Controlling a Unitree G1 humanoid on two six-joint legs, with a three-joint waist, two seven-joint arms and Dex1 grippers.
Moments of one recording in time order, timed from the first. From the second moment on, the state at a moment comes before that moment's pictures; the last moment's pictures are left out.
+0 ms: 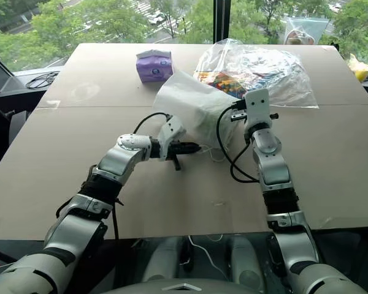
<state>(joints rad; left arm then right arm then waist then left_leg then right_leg) -0.69 0.43 -0.29 0.37 -0.13 0.37 -0.99 -0.59 -0.11 0.00 0.15 -0.05 0.24 0.03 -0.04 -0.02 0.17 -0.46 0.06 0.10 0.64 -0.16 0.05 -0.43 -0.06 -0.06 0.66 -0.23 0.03</state>
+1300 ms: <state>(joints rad) -0.43 0.35 0.23 0.07 0.29 0.13 0.27 -0.58 -0.06 -0.15 0.15 0.00 0.24 -0.18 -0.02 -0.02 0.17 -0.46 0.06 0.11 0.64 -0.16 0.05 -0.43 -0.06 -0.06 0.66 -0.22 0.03</state>
